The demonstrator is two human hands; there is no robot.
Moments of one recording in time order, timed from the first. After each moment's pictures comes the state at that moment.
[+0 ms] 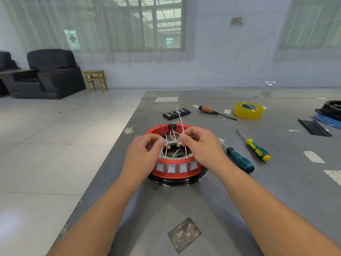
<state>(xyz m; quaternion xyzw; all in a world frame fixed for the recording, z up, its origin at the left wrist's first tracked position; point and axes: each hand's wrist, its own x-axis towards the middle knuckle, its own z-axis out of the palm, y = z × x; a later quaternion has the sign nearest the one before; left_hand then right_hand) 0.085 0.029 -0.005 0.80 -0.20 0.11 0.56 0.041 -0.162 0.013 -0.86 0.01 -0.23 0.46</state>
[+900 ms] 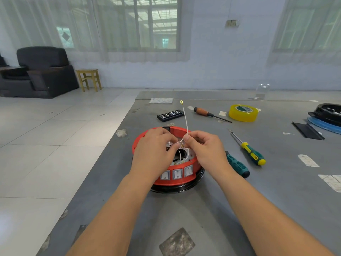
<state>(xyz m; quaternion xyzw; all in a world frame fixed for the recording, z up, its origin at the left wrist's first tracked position) 0.097 -0.018 0.011 0.88 -0.31 0.21 0.30 0.045 -0.184 0.001 -0.79 0.04 -0.28 0.54</state>
